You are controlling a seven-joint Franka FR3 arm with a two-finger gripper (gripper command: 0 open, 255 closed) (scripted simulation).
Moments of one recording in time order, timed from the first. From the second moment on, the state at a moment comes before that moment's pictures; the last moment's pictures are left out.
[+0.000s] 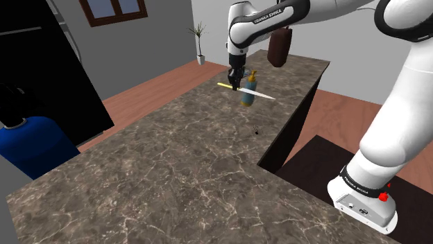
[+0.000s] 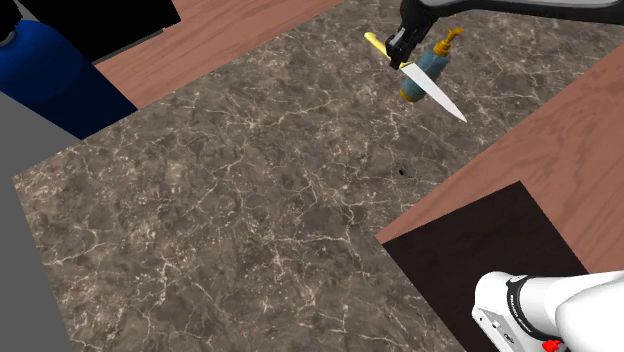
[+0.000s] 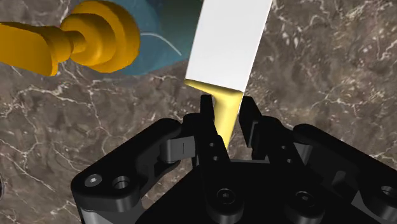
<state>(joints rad) -0.16 0.15 0.26 -1.86 -0.01 1.99 -0.22</state>
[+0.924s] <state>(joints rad) -0.31 0.32 0.15 -1.60 -0.02 1.91 -0.49</state>
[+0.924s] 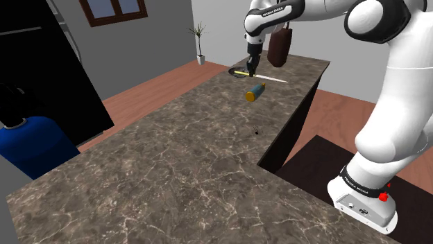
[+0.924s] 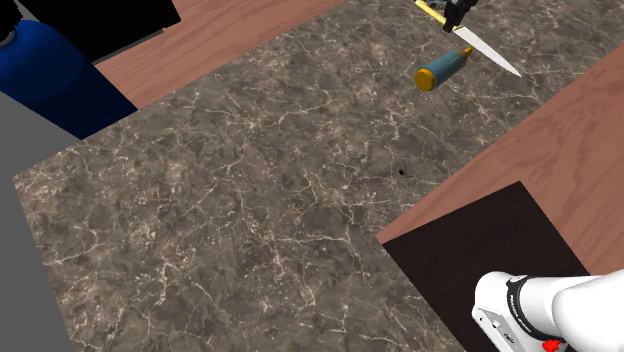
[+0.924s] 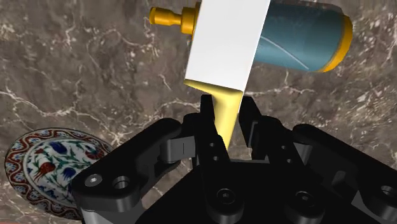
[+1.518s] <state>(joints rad) -0.37 0.47 0.12 -1.43 -0.03 1.88 -0.59</state>
